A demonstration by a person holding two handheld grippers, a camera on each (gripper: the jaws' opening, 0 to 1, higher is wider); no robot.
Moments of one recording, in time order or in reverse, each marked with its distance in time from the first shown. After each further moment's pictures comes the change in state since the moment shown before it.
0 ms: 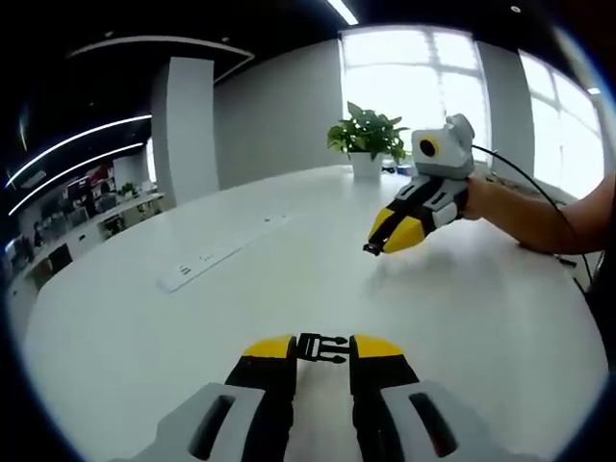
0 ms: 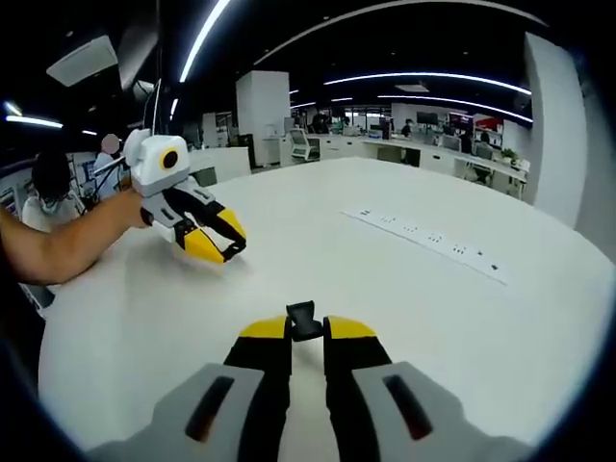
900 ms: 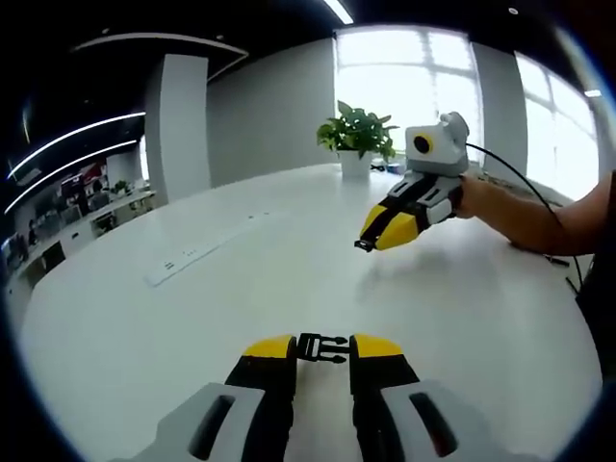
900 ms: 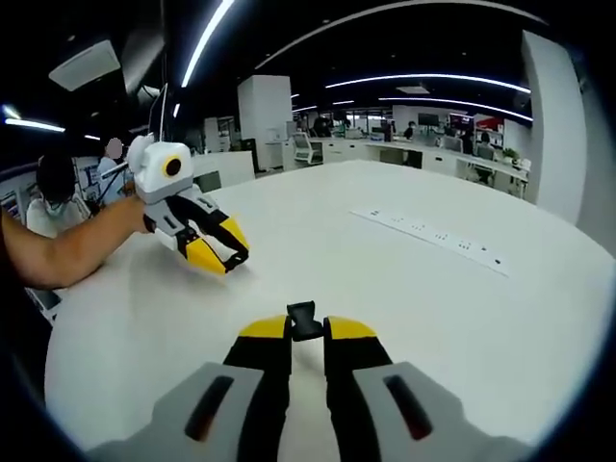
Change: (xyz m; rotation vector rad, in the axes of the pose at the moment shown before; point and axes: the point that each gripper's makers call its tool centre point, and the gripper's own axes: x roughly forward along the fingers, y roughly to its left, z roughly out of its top) left arm -0.014 -0.041 -0.008 -0.002 0.008 -0.036; right arm -0.012 0.020 -0.004 0.006 -0.019 0.012
